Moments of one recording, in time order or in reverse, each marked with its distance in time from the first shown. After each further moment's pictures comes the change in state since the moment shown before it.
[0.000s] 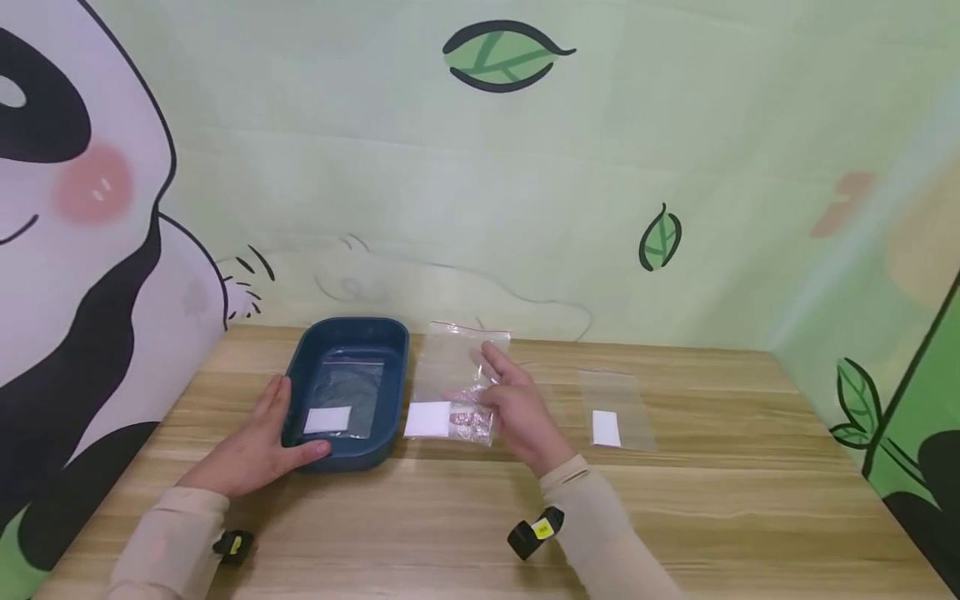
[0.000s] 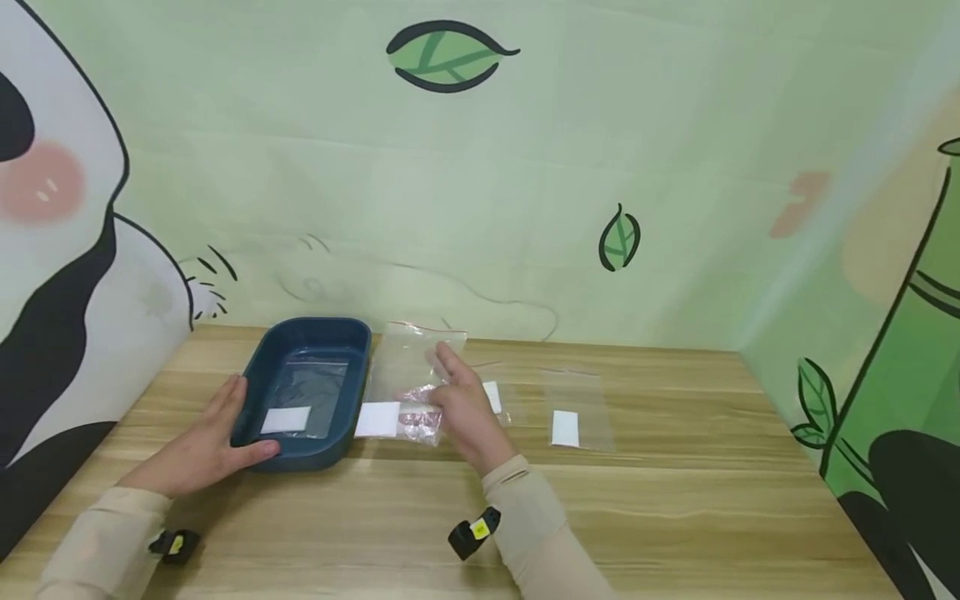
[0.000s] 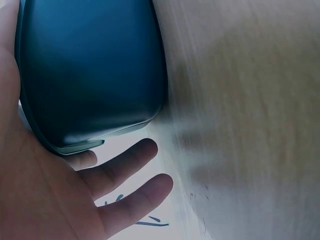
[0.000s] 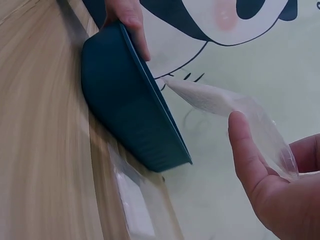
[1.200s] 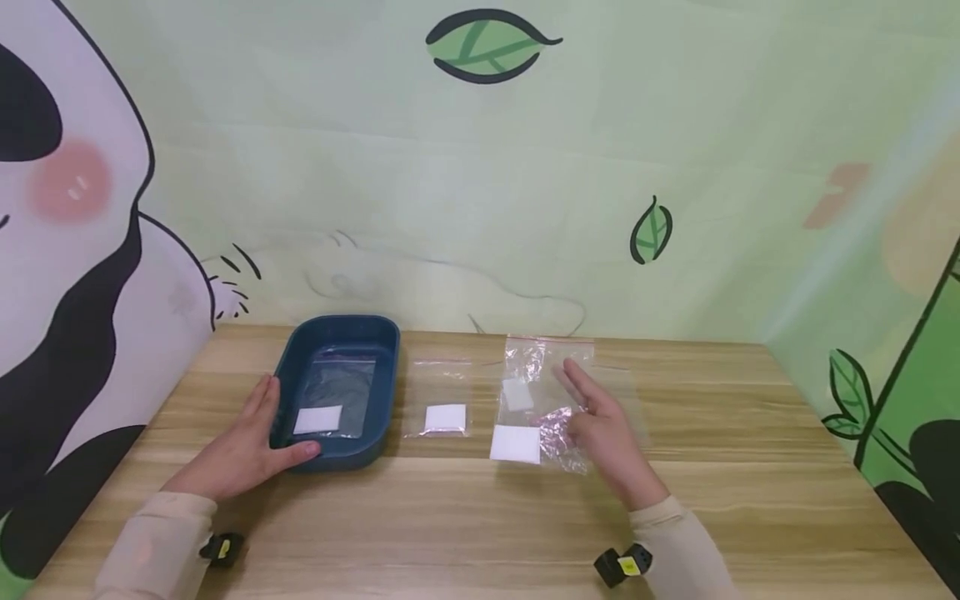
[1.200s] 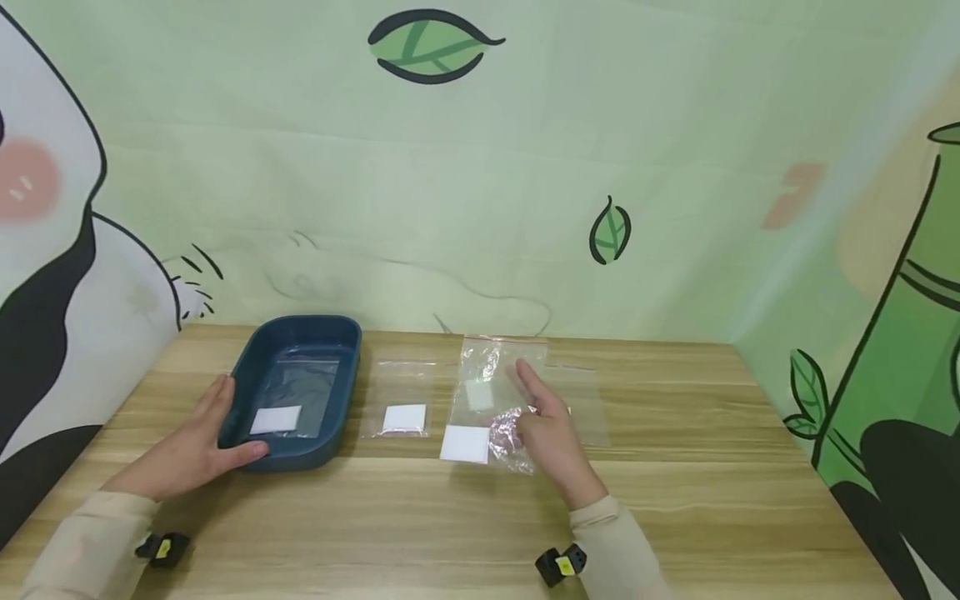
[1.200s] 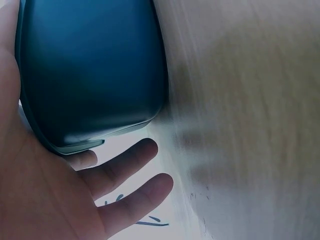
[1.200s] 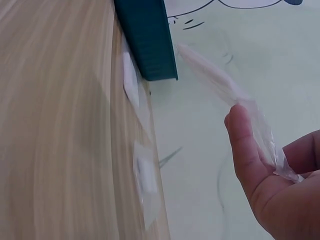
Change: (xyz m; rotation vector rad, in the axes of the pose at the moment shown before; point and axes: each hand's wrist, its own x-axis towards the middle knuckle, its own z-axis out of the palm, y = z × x) left_hand -0.001 0.001 -0.001 0.000 -0.018 0.001; right_hand -0.063 -0.018 -0.086 -0.371 0.143 -0.051
